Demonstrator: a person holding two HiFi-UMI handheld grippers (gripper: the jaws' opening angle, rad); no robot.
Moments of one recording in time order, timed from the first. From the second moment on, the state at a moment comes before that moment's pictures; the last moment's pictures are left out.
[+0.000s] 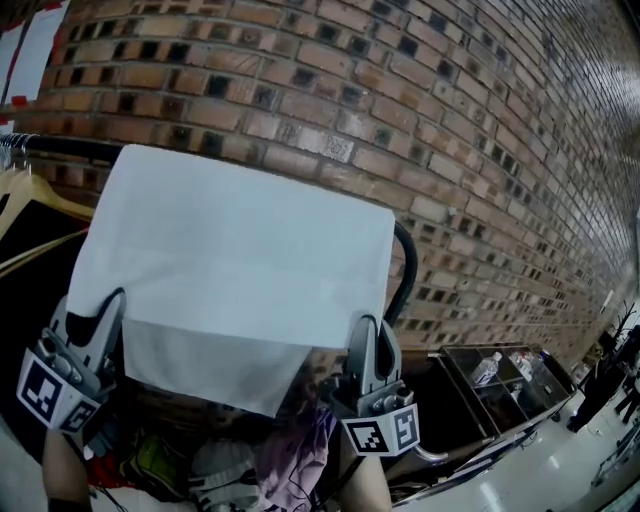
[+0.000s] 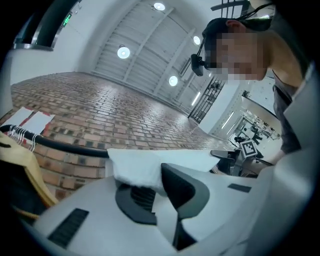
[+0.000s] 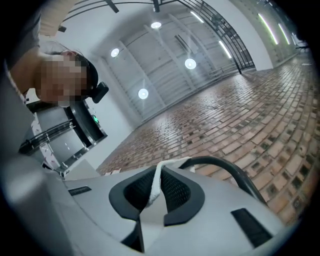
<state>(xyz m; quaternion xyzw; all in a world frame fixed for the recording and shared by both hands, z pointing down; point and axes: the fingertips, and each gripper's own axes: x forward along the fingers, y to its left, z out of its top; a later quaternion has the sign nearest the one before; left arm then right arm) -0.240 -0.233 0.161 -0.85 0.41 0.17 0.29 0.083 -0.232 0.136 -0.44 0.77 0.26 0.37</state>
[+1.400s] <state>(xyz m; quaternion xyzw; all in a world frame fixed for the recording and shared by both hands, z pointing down) -0.221 -0.292 0.358 -0.81 0.54 0.08 0.21 0.092 -0.266 0.331 -0.54 0.77 0.24 0.24</state>
